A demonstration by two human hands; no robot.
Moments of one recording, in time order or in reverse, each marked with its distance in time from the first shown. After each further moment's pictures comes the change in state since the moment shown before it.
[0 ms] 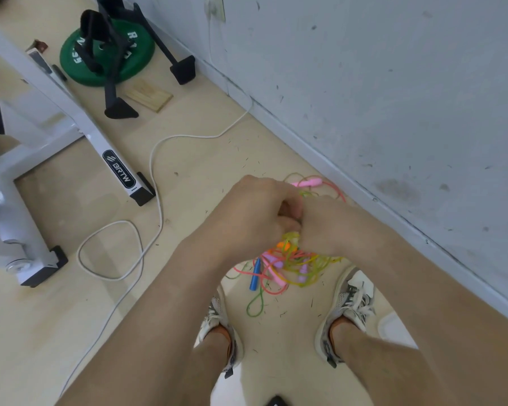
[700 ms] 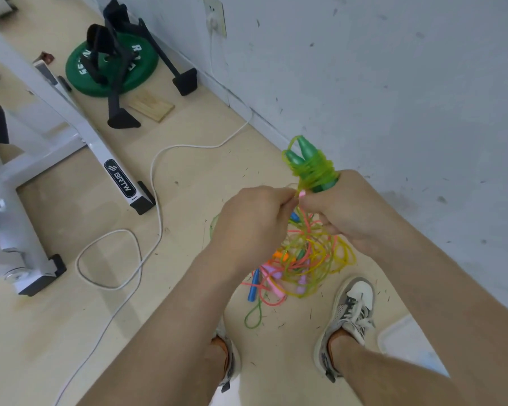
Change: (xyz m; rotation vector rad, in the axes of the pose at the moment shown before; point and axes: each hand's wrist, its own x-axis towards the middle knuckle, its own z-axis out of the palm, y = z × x) left_hand 0.011 0.004 0.015 0.111 0.195 -0.043; right_hand -0.022 0.007 -0.044 1.094 0.263 0.175
